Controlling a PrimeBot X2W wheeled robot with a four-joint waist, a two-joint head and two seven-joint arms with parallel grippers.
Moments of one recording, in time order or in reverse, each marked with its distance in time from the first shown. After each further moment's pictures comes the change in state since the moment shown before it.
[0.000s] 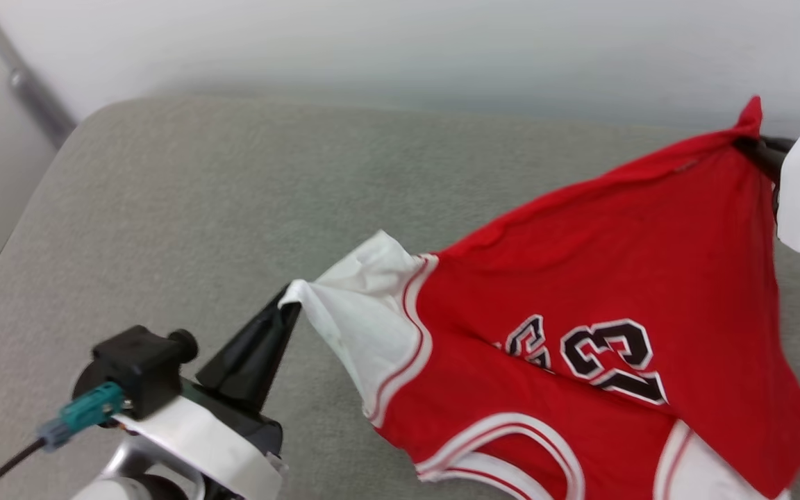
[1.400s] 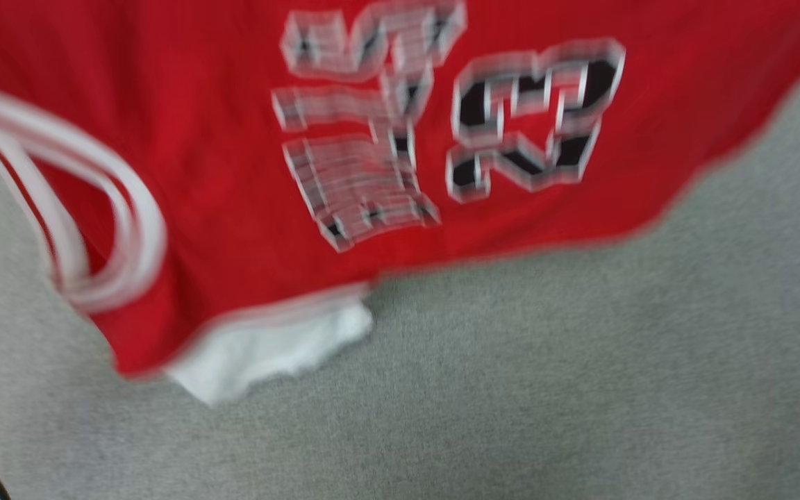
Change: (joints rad) left arm -0.869 0.156 0.373 -0.024 -0.116 -0.043 0.081; right arm -0.243 0.073 -0.232 -0.507 -0.047 0.000 -0.141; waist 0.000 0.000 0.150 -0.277
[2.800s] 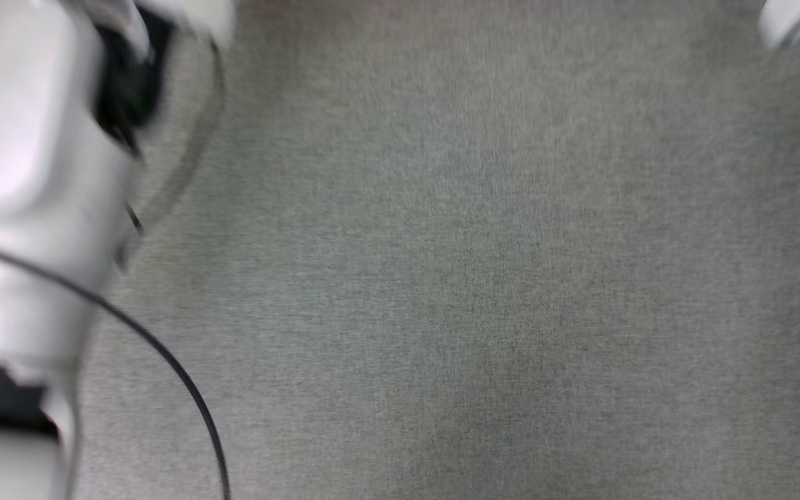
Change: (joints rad) left arm -0.191 -0.416 -0.317 0.969 0.193 -0.251 -0.344; right arm -0.239 0.113 0.264 1.014 -0.263 0.000 -0.714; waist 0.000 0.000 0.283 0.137
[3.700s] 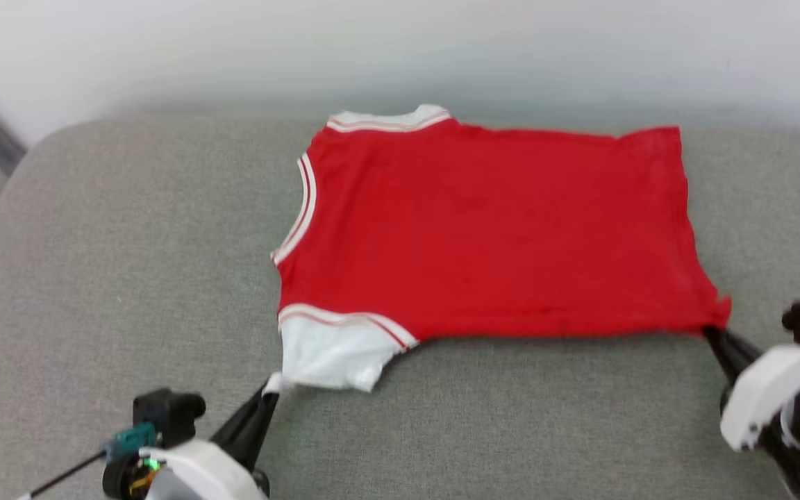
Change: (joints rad) left arm 1.087 0.098 -0.029 -0.350 -0.115 0.070 0.127; right arm 0.845 -0.120 0.047 -0.153 0.365 0.000 0.074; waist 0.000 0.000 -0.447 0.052
